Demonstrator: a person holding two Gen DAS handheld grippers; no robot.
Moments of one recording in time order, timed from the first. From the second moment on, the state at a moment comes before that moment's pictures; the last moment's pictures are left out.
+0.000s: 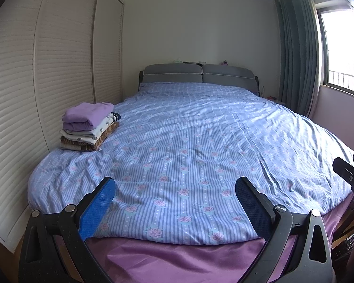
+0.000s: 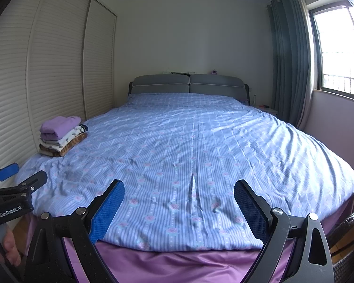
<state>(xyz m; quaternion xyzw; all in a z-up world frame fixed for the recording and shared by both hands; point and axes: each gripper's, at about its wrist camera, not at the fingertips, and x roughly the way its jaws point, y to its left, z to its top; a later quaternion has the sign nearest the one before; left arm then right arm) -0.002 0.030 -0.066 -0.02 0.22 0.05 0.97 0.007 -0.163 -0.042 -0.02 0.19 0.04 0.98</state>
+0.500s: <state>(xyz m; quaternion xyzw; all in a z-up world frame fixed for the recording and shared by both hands) 0.002 0.032 -0.068 -0.02 0.23 0.05 0.97 0.006 -0.162 -0.044 -0.02 0.19 0.04 0.98</state>
